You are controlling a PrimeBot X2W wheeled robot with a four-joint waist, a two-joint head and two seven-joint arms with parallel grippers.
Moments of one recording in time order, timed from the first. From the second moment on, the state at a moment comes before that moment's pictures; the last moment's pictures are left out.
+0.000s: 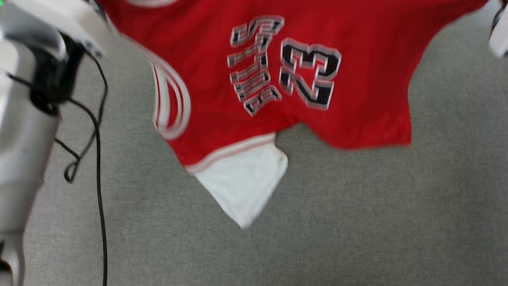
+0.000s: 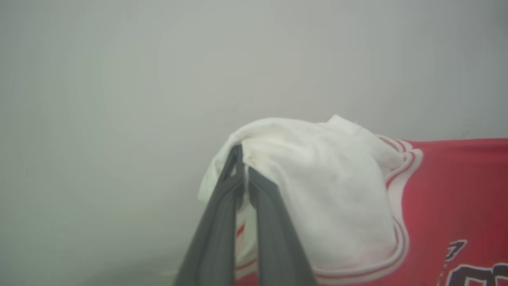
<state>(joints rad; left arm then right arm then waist) -1.01 0.53 -0.44 0.36 -0.69 0.06 0.00 -0.98 -0.38 0.07 0.46 0.36 0.13 0.45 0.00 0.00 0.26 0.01</state>
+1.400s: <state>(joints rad) -1.09 0.42 -0.38 0.95 -0.83 -0.13 -0.19 -1.11 -0.27 0.16 0.89 0.36 0.14 0.08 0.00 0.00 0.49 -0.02</state>
